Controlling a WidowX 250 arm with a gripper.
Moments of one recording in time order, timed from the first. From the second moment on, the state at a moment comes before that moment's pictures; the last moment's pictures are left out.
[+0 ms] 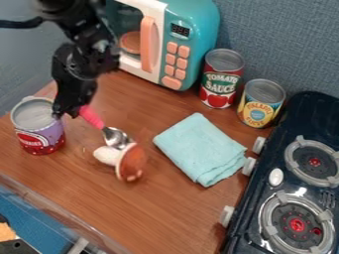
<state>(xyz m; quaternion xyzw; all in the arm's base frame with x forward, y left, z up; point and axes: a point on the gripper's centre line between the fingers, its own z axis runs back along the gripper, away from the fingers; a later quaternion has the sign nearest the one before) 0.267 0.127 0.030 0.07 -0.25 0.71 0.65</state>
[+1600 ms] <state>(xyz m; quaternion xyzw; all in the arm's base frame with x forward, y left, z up) 0.299 0.137 0.028 0.08 -0.26 0.71 0.65</state>
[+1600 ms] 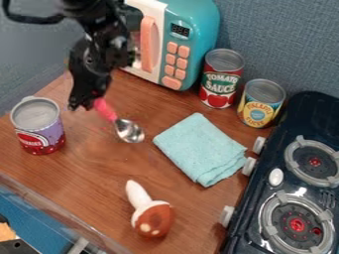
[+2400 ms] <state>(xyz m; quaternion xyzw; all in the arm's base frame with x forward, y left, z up) 0.330 0.180 -0.022 0.07 -0.14 0.76 0.62</state>
